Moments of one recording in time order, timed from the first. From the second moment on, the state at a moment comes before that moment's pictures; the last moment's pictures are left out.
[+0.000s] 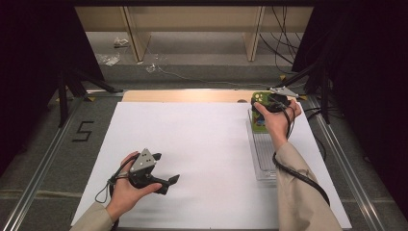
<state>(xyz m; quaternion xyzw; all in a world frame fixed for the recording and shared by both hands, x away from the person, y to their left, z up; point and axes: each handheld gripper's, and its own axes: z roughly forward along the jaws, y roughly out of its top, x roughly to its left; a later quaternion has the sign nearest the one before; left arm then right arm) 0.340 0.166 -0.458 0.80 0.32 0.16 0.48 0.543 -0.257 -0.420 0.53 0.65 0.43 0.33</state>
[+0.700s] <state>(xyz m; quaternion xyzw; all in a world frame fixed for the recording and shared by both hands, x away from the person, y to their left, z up) 0.340 0.166 -0.458 0.80 0.32 0.16 0.48 0.528 -0.260 -0.421 0.53 0.66 0.43 0.32</state>
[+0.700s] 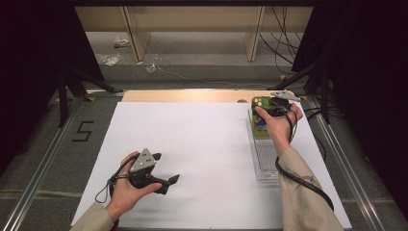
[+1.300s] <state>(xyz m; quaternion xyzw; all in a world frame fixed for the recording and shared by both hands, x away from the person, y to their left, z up) 0.340 0.166 -0.458 0.80 0.32 0.16 0.48 0.498 -0.258 -0.416 0.49 0.69 0.44 0.29</state>
